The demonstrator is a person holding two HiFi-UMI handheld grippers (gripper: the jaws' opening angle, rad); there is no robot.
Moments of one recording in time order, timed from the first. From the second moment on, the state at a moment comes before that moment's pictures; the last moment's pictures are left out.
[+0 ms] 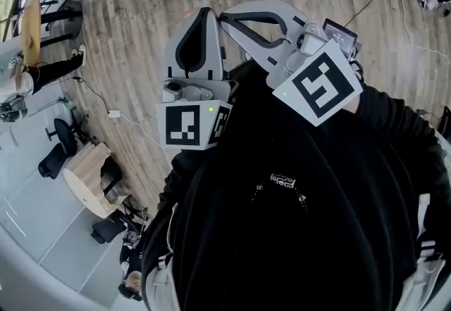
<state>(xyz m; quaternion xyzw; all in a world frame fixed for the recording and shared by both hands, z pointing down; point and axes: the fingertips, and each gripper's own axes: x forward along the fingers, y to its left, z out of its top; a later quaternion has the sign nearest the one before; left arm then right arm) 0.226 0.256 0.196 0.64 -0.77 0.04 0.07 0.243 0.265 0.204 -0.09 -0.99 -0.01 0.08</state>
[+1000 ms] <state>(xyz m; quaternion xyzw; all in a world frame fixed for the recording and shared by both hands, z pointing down) 0.231 0.221 0.218 0.64 -0.76 0.05 0.09 0.247 0.228 0.221 -0.07 -0.99 0.02 0.08</state>
